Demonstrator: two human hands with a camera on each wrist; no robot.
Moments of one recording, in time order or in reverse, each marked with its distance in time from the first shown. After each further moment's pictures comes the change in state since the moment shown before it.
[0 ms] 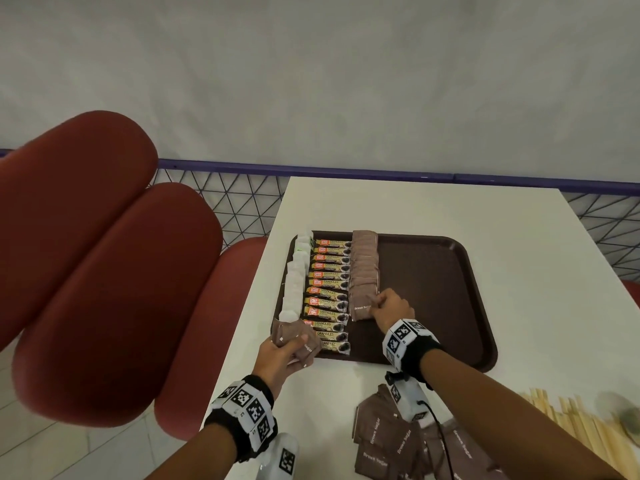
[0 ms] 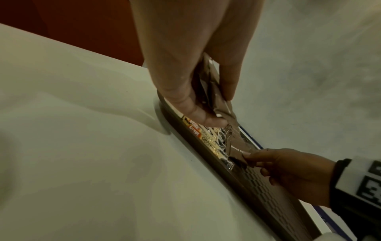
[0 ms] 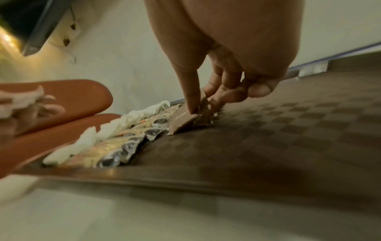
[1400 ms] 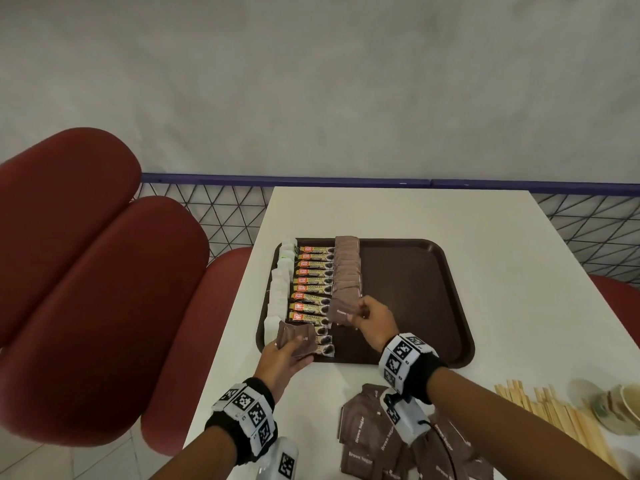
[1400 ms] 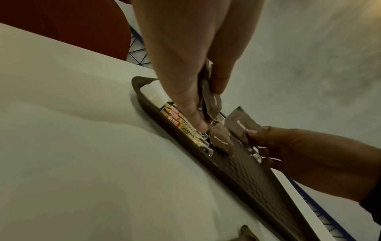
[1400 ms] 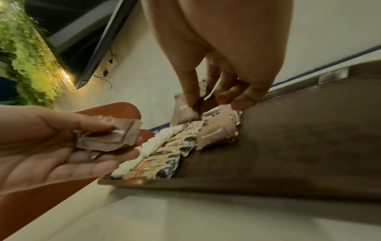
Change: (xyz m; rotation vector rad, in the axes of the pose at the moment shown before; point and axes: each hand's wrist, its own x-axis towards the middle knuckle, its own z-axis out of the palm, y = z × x) left_hand -0.008 -0.001 0.028 -0.040 -0.085 -0.027; right_hand -0.033 0.009 -0.013 0.308 -0.075 -0.232
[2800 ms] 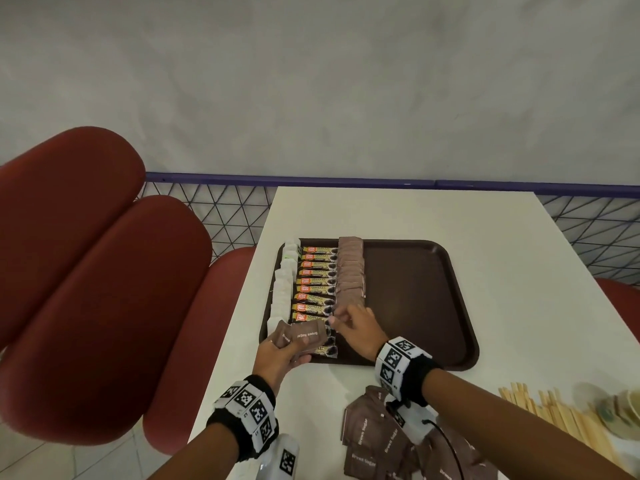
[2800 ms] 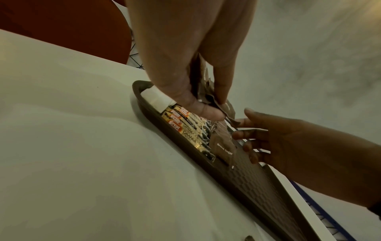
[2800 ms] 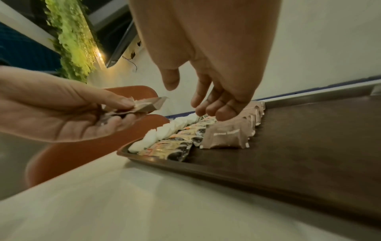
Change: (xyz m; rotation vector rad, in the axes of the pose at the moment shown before) left_hand 0.002 0.007 -0.006 0.070 0.036 0.123; right_hand -0.005 -0.014 0.019 -0.163 -0.161 -0.165
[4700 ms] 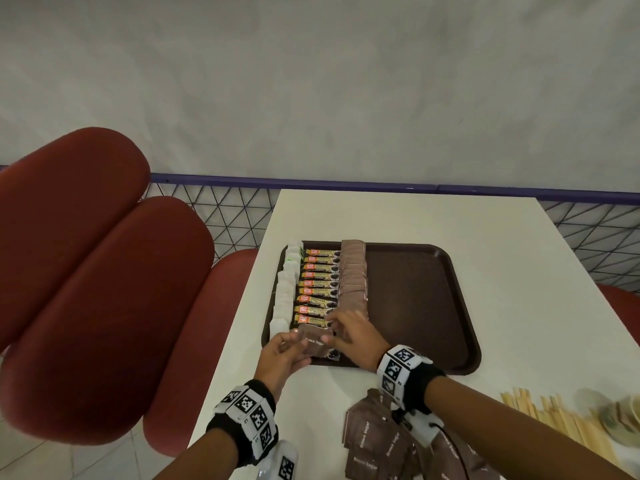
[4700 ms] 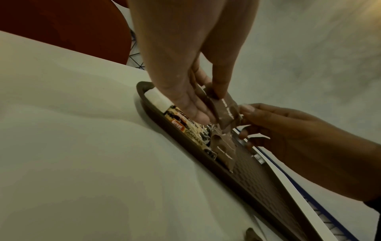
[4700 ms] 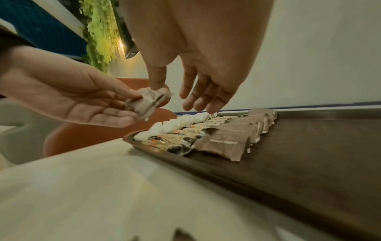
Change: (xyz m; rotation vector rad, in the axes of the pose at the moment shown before) left_hand 0.001 -0.007 -0.005 0.041 0.027 -0.030; right_hand -0.008 -0.004 0.002 -0.172 -0.083 -0.214
